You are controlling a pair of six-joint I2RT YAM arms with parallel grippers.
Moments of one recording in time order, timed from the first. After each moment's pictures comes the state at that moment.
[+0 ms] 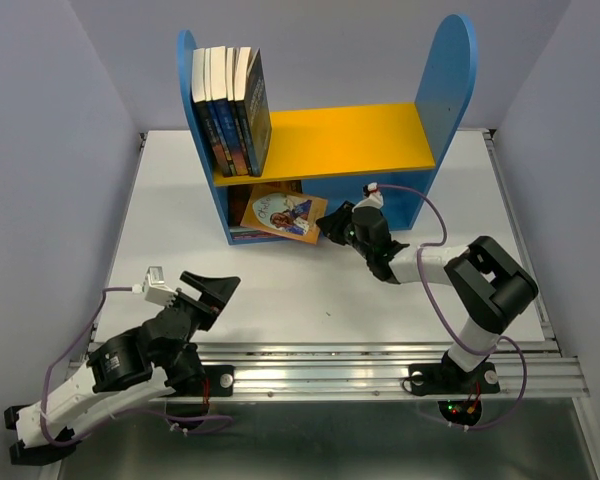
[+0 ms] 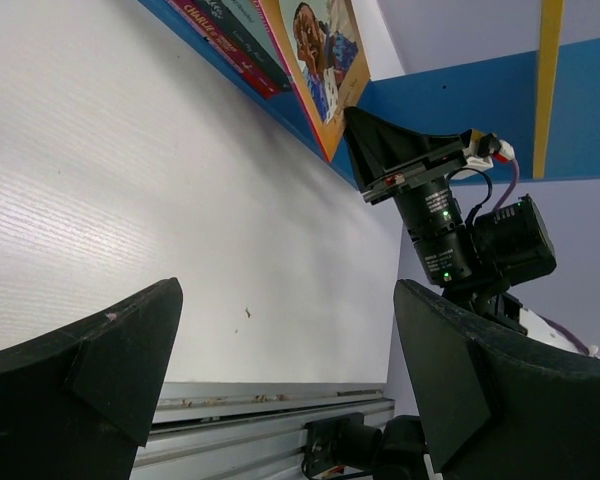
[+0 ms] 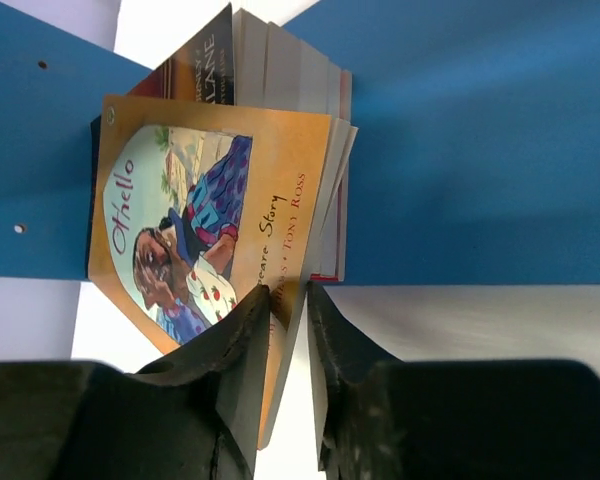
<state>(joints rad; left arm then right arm) -1.09 0.07 0.48 -0.85 -0.71 -1.46 0.65 1.70 0.78 0.62 0.16 0.88</state>
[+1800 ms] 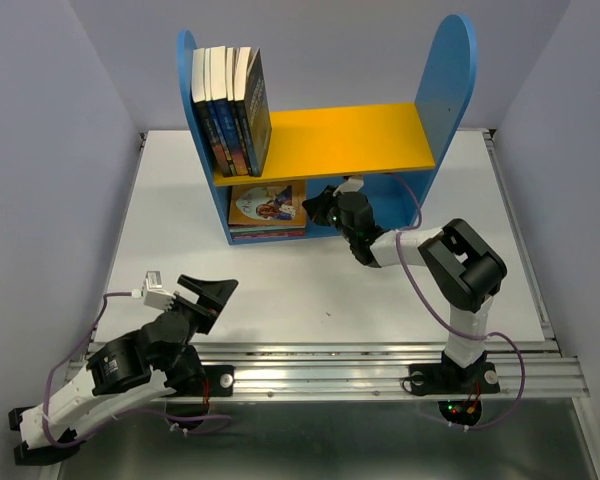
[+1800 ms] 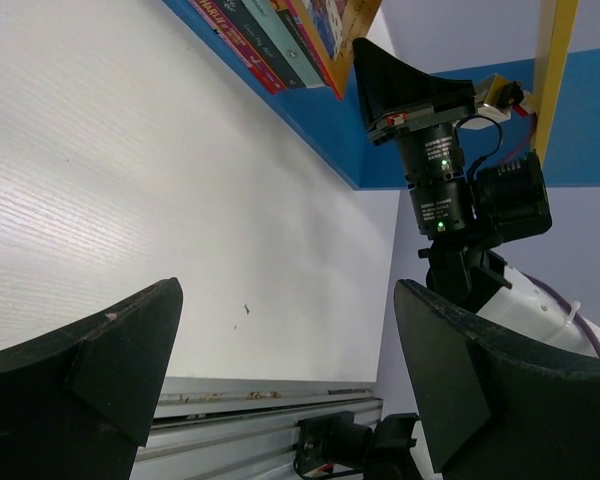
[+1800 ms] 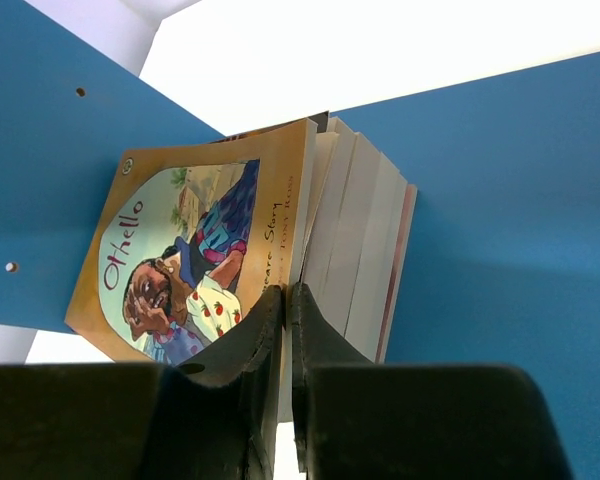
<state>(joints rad) -1.09 0.01 0.45 -0.88 -0.71 -1.51 0.65 1.91 0.99 0.74 0.13 0.67</state>
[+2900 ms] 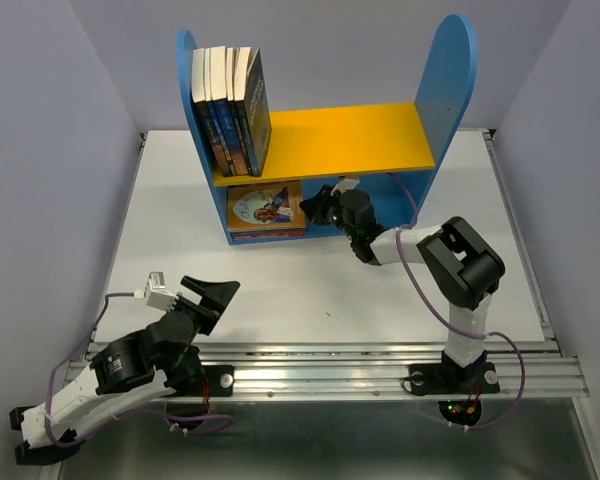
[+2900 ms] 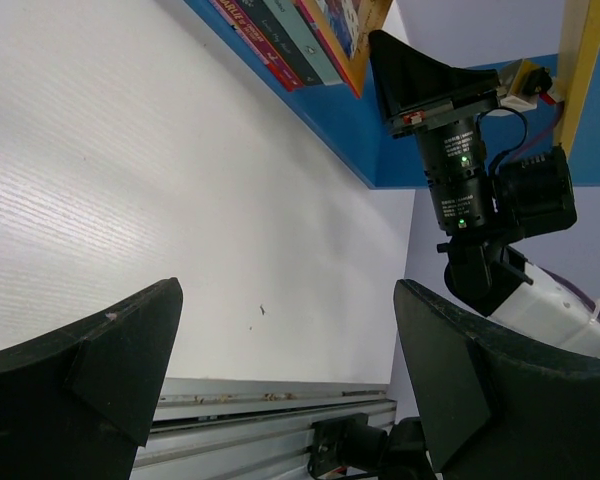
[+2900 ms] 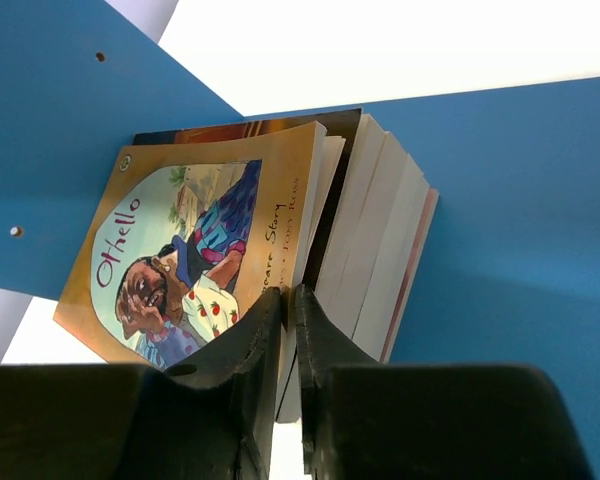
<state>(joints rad) -1.09 0.01 0.42 -0.88 -0.71 -1.51 0.64 1.92 1.00 0.75 -0.02 0.60</state>
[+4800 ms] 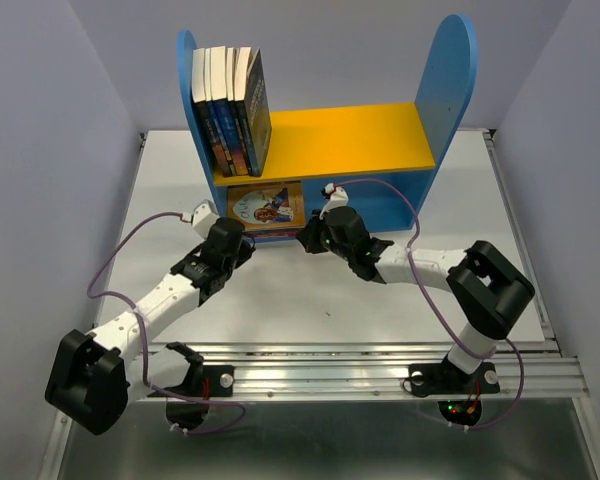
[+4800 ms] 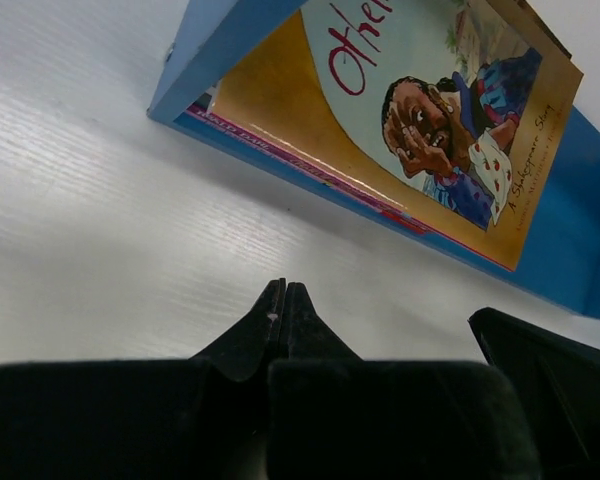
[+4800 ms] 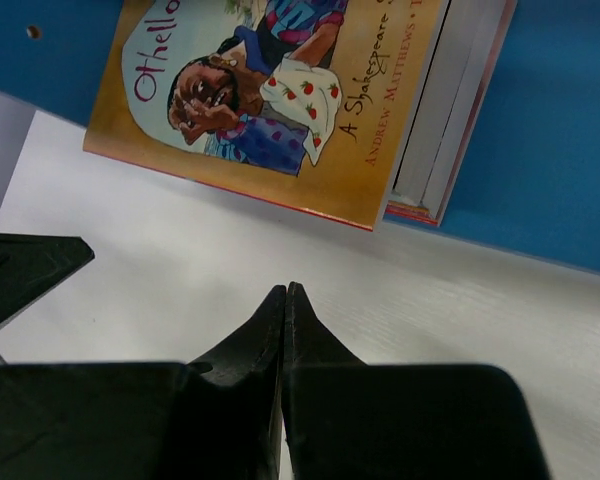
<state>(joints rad) -0.53 1.06 0.62 -0.25 -0.41 -1.01 0.81 1.68 0.91 0.40 0.11 0.60</state>
